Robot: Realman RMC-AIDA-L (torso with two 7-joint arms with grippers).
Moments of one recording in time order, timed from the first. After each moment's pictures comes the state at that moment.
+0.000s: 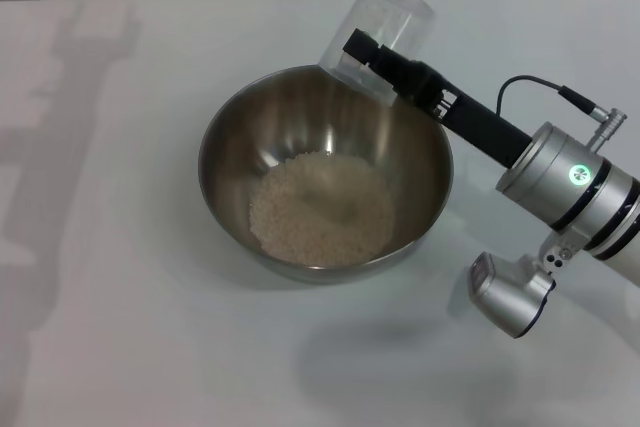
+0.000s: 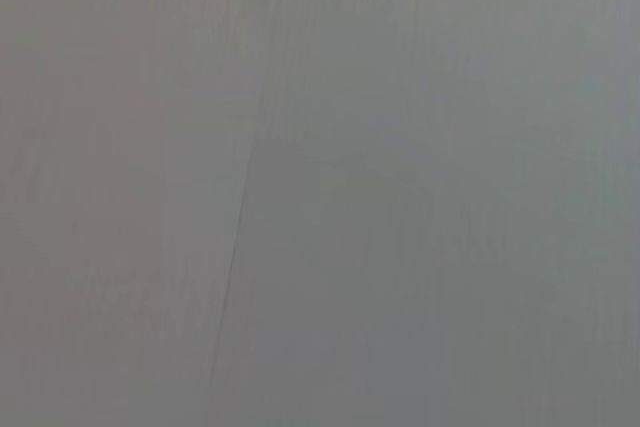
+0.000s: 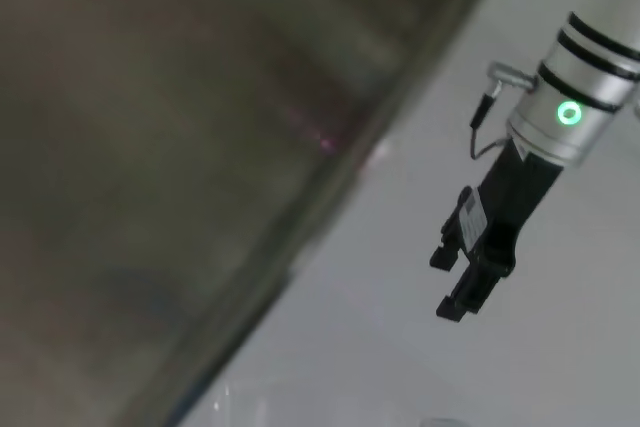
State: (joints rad) left arm -0.39 -2.06 -1.56 -0.75 2.89 0.83 -0.23; right arm 0.61 2.08 0.46 0.19 -2.50 -1.41 -1.85
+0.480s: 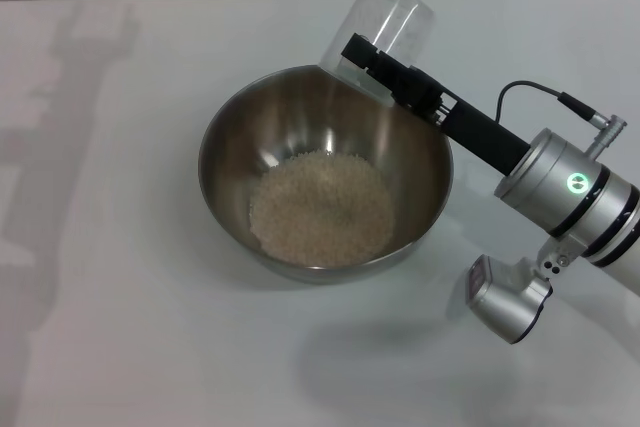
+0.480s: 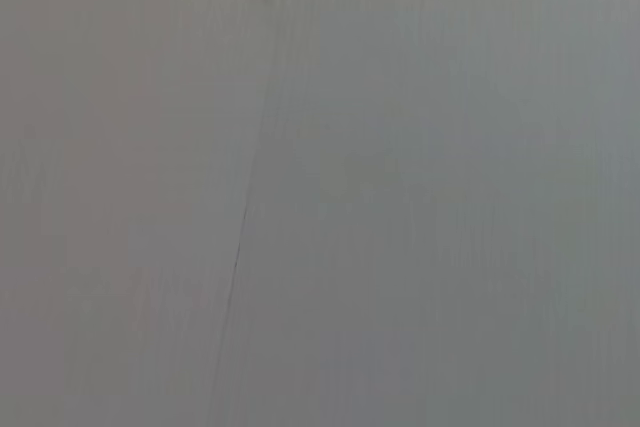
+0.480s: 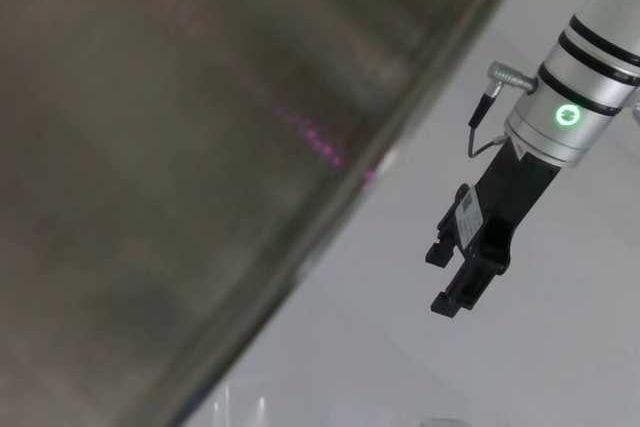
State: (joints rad) left arm -0.39 -2.06 -1.56 -0.74 2.89 0.83 -0.23; right arm 0.59 2.08 0.47 0.21 -2.51 -1.42 -1.89
